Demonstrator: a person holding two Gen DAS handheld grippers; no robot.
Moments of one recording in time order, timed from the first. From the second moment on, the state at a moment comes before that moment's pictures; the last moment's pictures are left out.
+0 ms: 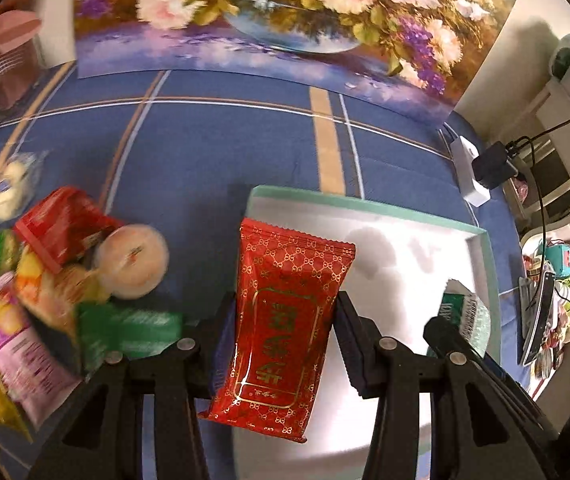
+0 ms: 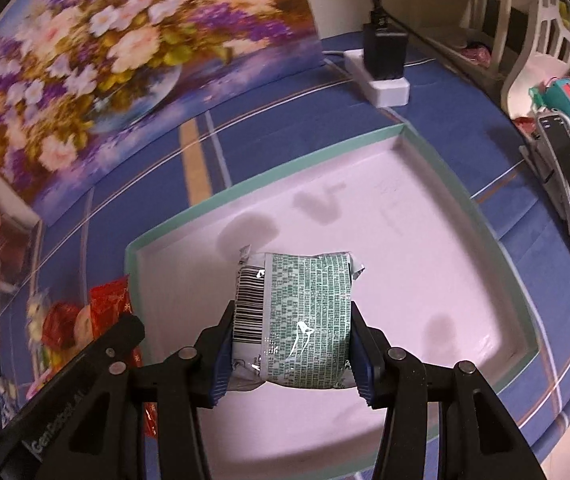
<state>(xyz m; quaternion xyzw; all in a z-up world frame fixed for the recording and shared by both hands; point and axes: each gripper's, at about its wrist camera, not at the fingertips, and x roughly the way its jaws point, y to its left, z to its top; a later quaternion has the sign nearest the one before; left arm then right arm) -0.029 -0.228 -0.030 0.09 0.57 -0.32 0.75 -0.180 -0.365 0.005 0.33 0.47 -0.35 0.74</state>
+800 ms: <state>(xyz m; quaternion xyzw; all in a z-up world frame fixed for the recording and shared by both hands) -0.013 -0.270 -0.020 0.10 0.58 -0.33 0.74 -0.180 -0.398 -0.012 0.34 0.47 -0.38 0.72</state>
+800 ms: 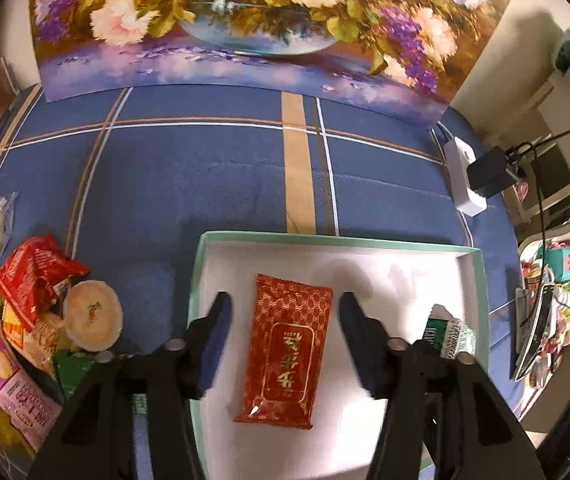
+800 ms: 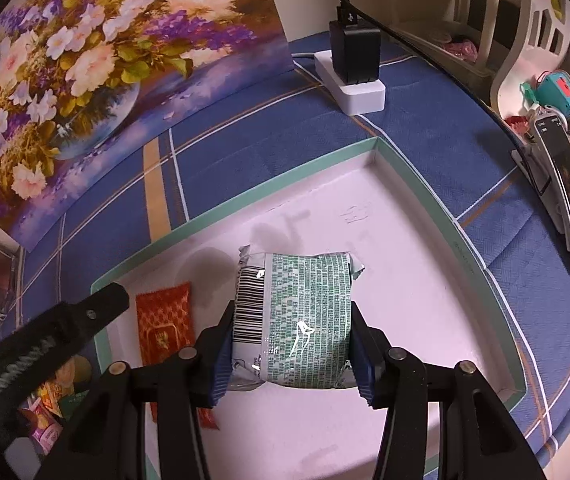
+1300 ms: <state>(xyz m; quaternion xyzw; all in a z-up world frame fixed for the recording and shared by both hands) -0.008 -0.179 -0.015 0.06 0.57 -0.25 0.78 -0.185 -0.380 0.006 0.31 0.48 -0.37 0.74</state>
